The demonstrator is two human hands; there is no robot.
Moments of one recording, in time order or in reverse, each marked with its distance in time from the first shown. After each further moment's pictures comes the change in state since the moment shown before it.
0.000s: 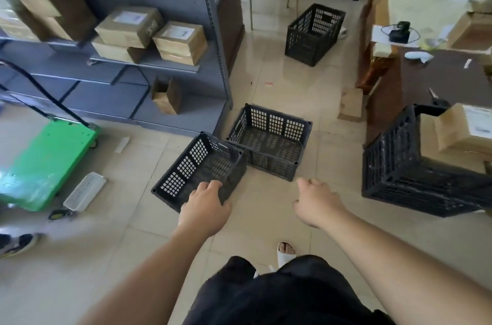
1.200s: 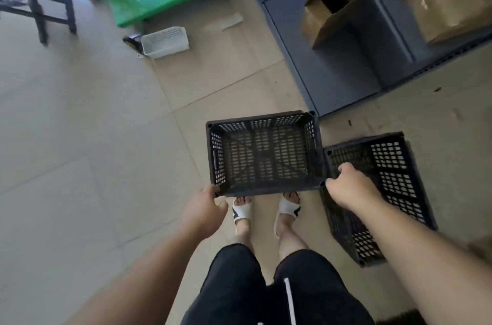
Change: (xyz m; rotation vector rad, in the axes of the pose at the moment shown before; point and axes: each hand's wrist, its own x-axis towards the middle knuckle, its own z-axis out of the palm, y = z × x) left_hand 0.304 -0.207 0.023 -0.778 -0.060 -0.890; right_hand 0.493 -0.344 -0.014 -0.383 -0.340 -0.175
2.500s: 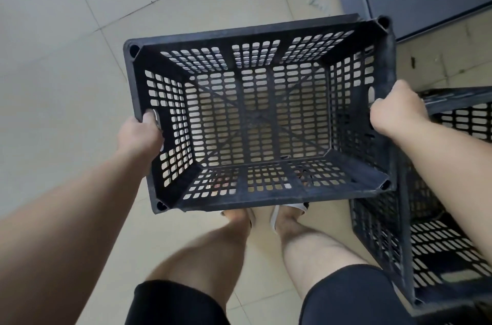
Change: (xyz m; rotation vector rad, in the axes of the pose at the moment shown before) left_hand 0.406 -0.127 0.141 -0.571 0.349 -0.447; right_hand 0.390 -0.029 0.164 -0.034 0.251 0.072
